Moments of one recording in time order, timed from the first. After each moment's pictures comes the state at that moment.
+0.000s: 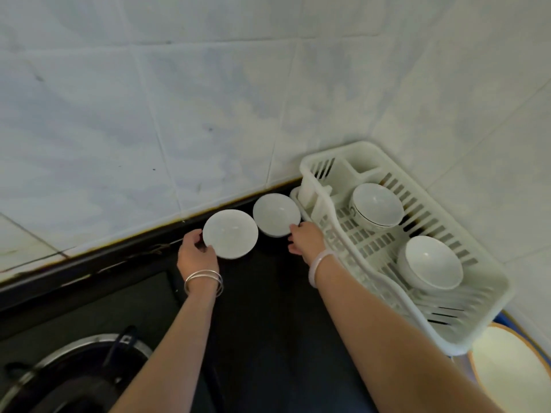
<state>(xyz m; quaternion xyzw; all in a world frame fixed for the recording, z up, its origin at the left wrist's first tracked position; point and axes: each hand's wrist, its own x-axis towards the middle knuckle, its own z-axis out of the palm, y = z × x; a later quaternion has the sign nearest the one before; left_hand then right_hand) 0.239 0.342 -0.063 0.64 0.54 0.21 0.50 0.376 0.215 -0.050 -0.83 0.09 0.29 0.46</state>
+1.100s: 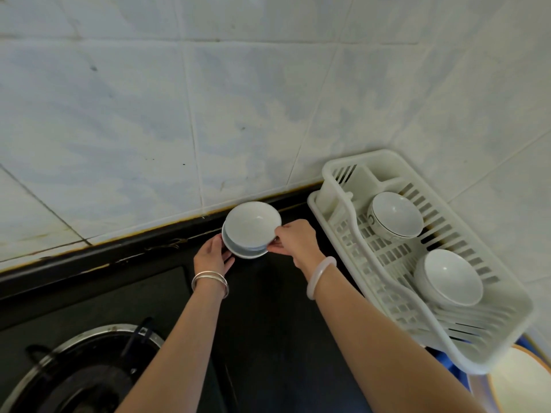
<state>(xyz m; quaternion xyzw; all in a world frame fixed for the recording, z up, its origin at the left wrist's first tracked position) 0.233 0.359 -0.083 0.35 0.51 0.19 0.76 0.339 0.260 -0.033 -0.82 0.03 0.30 0.49</state>
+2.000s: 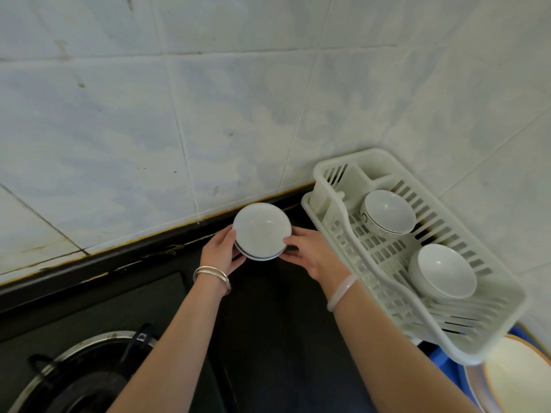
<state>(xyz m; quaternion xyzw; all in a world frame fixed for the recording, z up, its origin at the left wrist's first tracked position) 0.240 0.350 -0.042 0.41 0.45 0.13 0.78 0.335 0.218 -0.013 -0.71 0.04 0.38 0.59</state>
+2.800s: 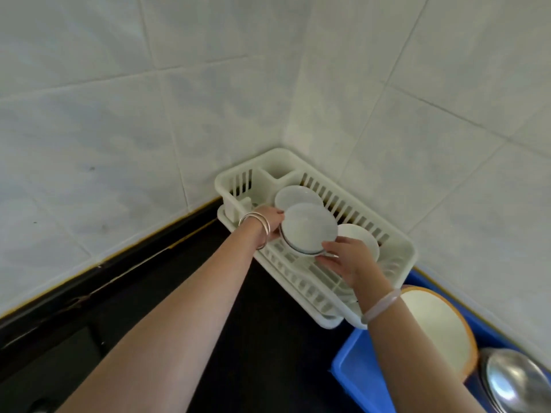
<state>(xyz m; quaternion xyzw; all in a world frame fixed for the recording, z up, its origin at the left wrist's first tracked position) 0.407 0.178 0.040 0.66 0.23 -0.19 0.69 0.386 0.013 0.033 -0.67 0.26 0.20 0.67</state>
